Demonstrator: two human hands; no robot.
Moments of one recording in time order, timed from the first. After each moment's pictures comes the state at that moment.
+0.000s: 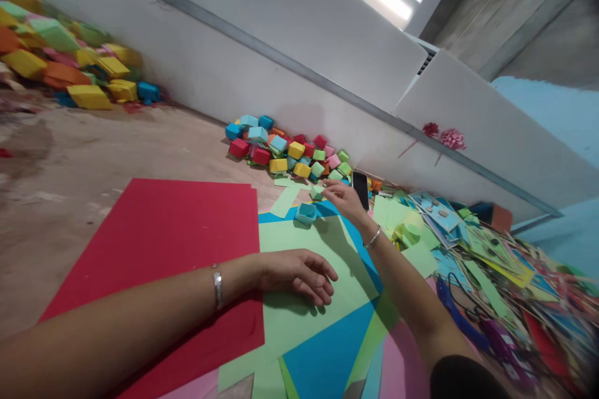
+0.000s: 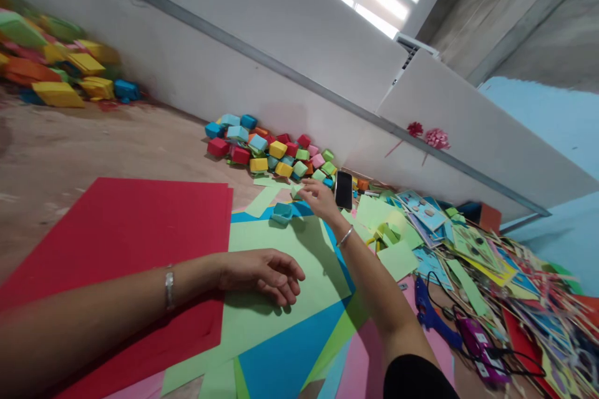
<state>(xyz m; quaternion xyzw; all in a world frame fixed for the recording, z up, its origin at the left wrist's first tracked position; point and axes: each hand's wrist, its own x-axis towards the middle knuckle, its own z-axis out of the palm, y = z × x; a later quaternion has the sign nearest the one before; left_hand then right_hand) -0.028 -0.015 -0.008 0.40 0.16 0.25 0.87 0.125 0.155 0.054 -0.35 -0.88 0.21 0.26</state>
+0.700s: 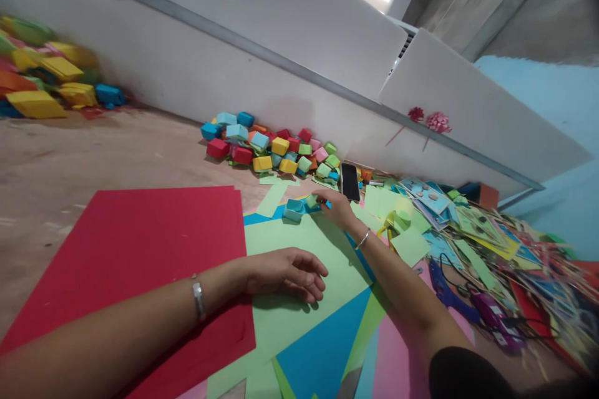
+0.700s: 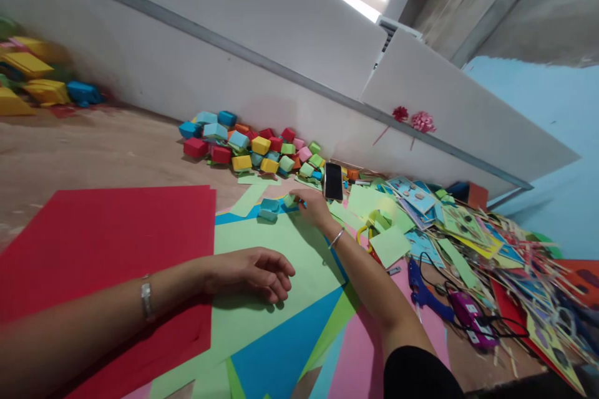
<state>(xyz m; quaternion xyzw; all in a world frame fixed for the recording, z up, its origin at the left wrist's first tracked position) -0.029 -0.020 0.002 0.38 0.22 0.24 0.86 0.152 0.149 0.019 -0.33 -0.91 0.09 0.24</state>
